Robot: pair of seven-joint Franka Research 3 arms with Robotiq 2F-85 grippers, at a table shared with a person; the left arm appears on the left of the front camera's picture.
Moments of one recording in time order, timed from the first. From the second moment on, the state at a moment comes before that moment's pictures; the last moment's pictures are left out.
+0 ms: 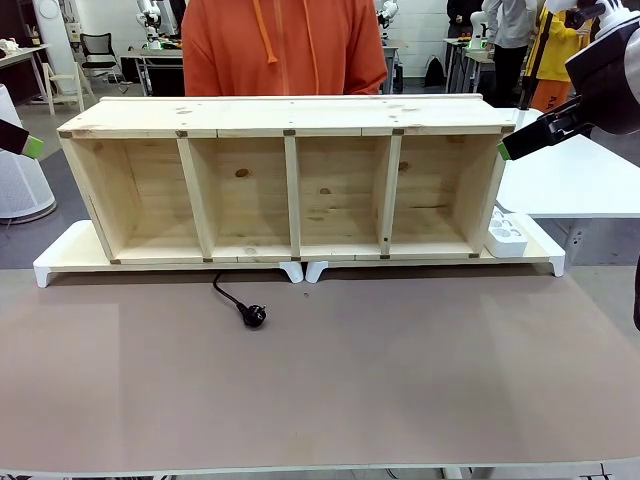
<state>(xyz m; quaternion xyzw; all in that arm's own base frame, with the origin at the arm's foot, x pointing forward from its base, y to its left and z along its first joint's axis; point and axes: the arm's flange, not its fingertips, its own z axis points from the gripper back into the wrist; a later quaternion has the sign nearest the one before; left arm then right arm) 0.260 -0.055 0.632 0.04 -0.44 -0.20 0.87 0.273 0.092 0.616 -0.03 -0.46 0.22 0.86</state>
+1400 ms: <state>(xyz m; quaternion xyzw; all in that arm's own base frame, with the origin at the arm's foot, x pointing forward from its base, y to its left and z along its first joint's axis) 0.260 -0.055 0.632 0.04 -0.44 -0.20 0.87 0.273 0.092 0.616 -0.03 -0.46 0.22 0.86</state>
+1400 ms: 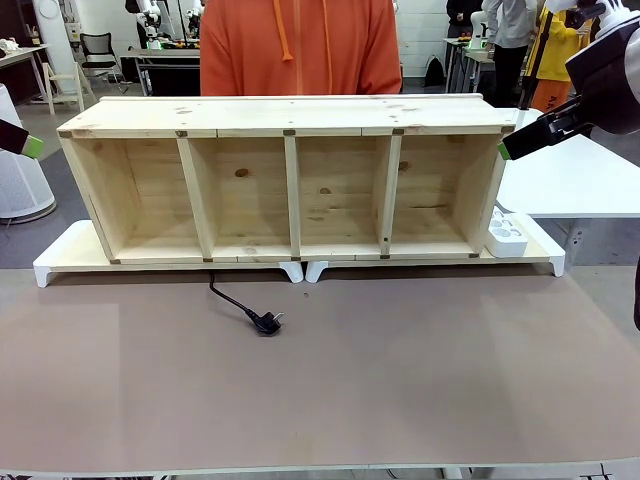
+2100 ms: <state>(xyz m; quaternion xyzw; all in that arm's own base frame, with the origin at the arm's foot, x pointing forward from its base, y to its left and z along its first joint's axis) 0.260 -0.055 0.632 0.04 -0.44 -0.20 0.87 0.286 0.191 0.617 -0.03 -0.36 0.33 0.87</state>
